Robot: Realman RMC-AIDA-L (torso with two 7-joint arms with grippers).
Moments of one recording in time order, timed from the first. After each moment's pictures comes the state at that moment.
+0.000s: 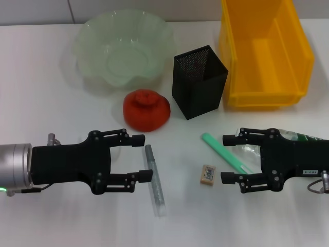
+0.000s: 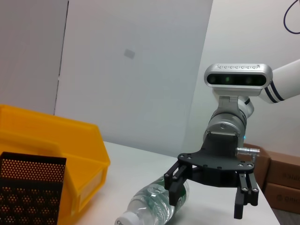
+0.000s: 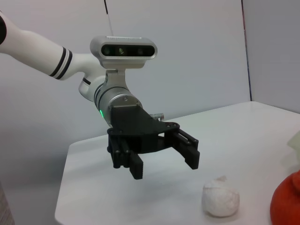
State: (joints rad) left arm -0.45 -1.97 1.15 0.41 1.58 1.66 -1.05; right arm 0.48 2.06 -0.66 -0.53 -2.08 -1.75 1.06
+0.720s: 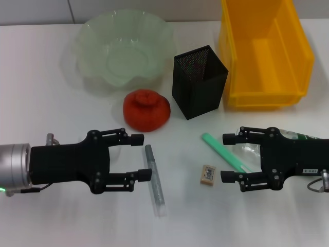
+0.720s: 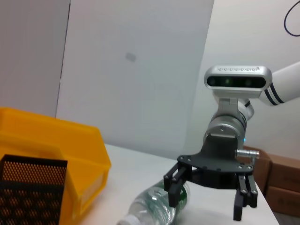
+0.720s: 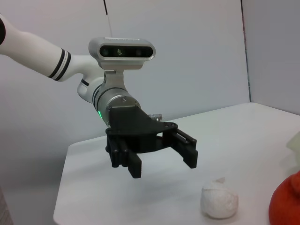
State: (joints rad) left arm -0.44 -1.97 1.15 0.41 1.58 1.67 -1.05; right arm 0.48 2.06 -0.66 -0.53 -2.08 -1.75 1.06
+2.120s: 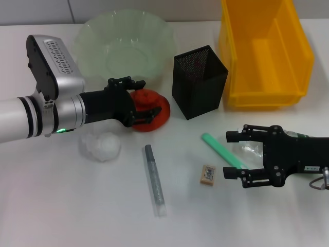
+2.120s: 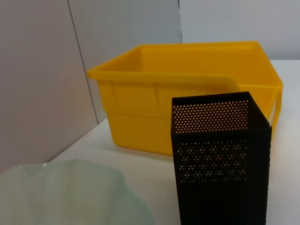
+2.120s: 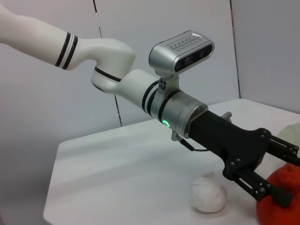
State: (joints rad) left arm -0.62 -2.07 1.19 0.42 1.58 0.99 -0.97; right arm 0.48 2.06 -0.65 -0.53 -2.08 -1.73 1.07
